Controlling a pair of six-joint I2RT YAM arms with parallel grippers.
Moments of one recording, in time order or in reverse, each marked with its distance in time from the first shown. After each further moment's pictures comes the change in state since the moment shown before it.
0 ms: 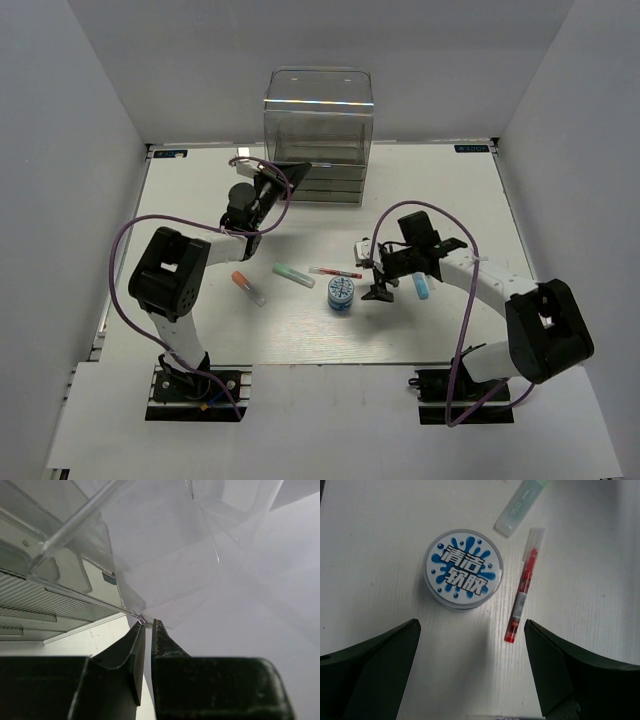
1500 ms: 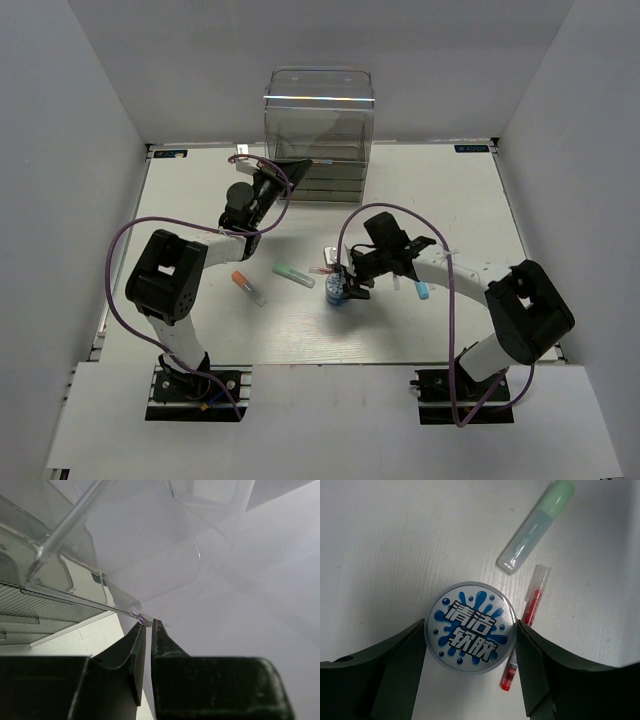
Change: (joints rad) left arm 0.000 -0.030 0.000 0.015 0.018 0.001; right arm 0.212 0.140 0.089 0.098 0.133 0.124
